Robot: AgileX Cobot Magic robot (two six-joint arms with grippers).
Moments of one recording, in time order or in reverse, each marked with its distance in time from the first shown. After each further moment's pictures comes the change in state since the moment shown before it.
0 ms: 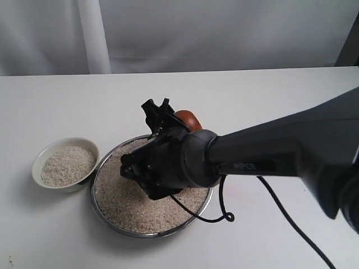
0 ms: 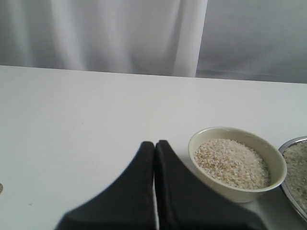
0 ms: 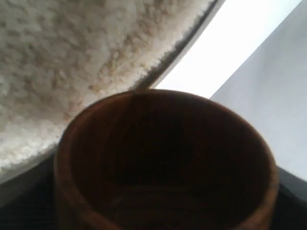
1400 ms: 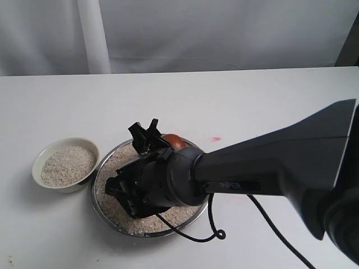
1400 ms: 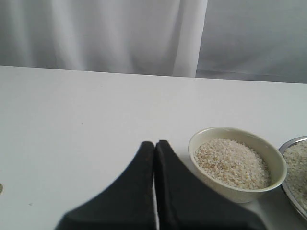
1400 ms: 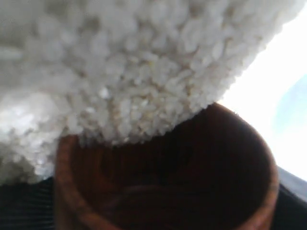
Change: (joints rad) left arm 0.000 0.000 0.000 0.000 0.000 0.000; right arm 0.064 0.028 -0.002 0.127 -0.073 -0.050
